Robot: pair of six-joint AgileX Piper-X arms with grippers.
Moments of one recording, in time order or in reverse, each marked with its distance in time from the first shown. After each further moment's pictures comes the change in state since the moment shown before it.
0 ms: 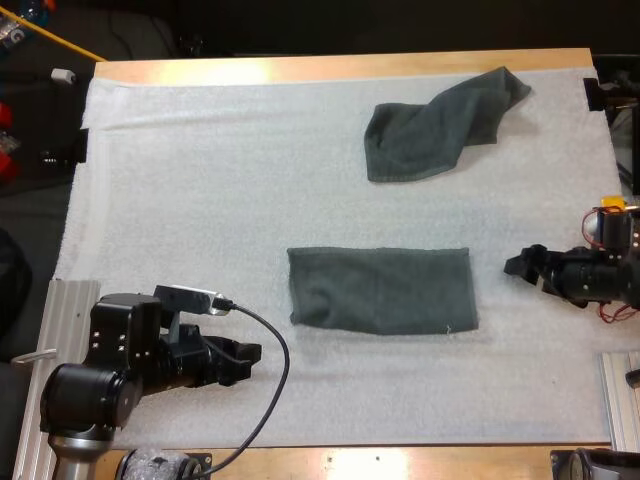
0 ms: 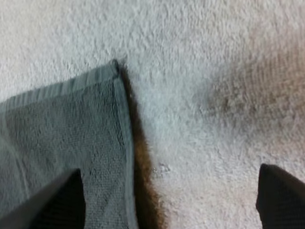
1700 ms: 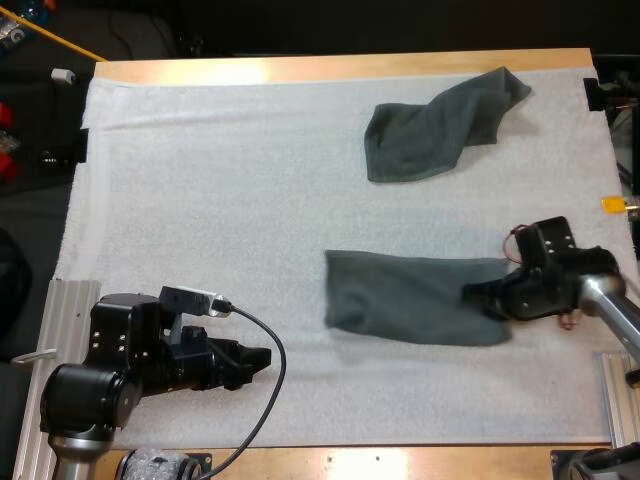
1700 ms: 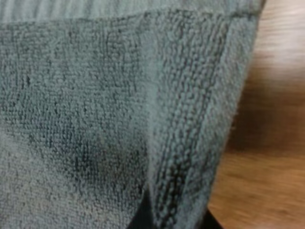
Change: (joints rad) left arm 0.000 0.000 0.000 0.000 0.121 0.000; right arm 0.324 0.095 -0.010 0.074 0.308 0.026
